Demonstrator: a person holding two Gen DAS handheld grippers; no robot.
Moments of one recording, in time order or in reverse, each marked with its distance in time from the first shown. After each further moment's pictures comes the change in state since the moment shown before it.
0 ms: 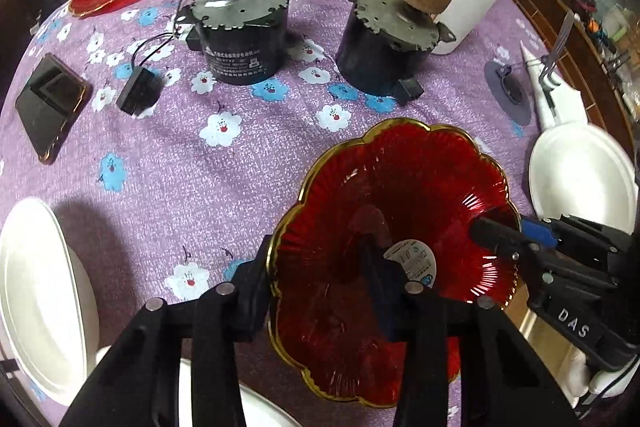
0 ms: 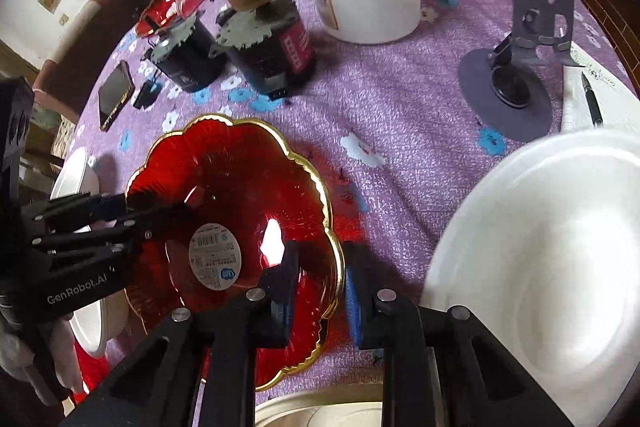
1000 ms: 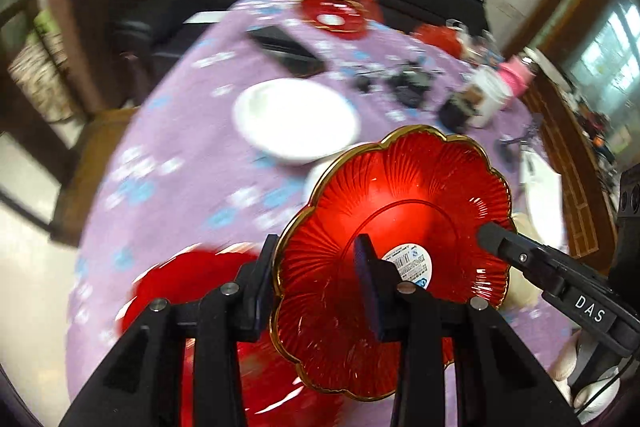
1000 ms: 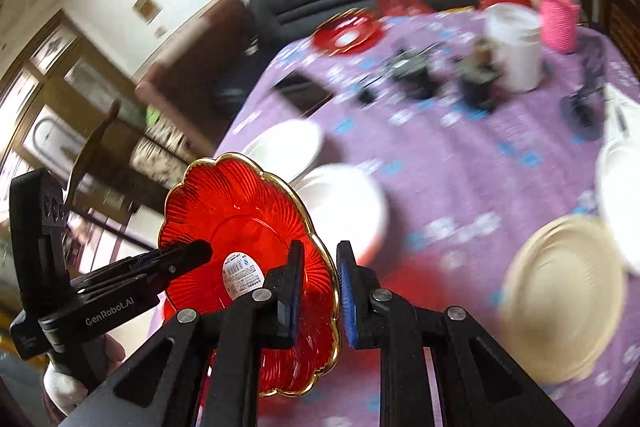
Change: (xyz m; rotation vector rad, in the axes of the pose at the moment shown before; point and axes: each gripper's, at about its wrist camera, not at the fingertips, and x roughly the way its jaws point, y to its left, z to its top) left arm -0.188 0.119 -0.219 -0.361 -0.297 0.088; right arm -0.102 0.186 -0.120 -0.151 -0.132 0.278
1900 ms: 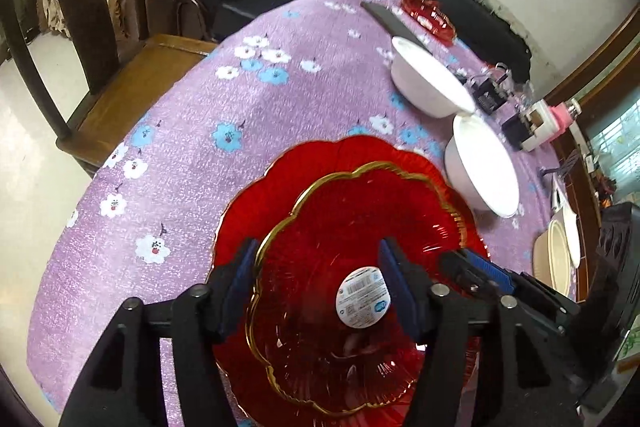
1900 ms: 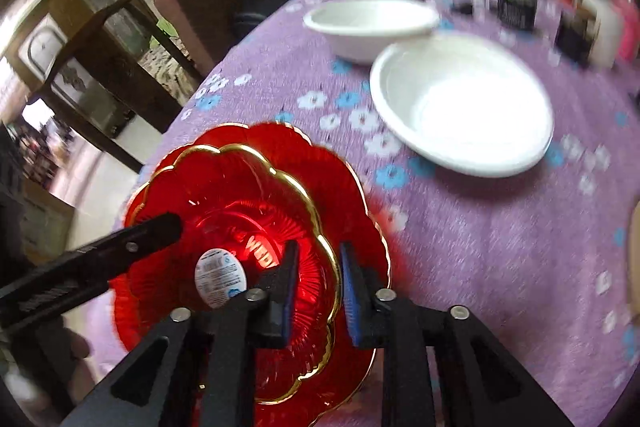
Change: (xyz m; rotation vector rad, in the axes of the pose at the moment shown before) left arm 0.015 0.120 -0.094 -0.250 -0.050 -0.035; right arm 0.107 0.079 -0.086 -0.252 0.058 -0.156
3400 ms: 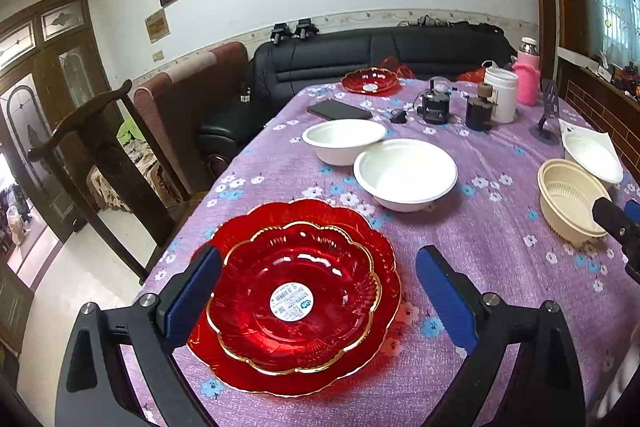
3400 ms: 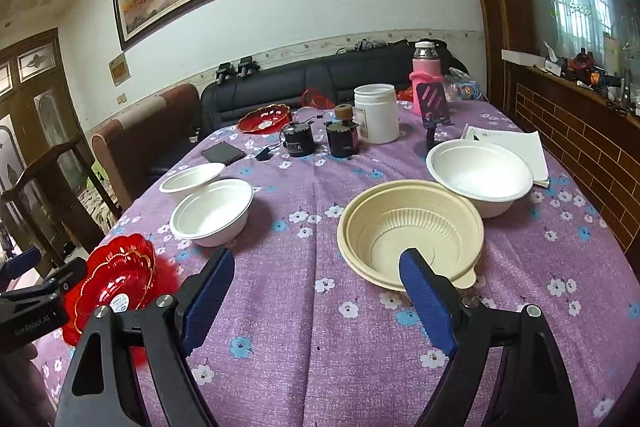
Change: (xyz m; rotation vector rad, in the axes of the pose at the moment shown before) left arm -0.057 -0.163 -0.098 0.435 -0.417 0.333; right arm -0.167 -0.159 -0.110 0.228 -0.514 -0.241
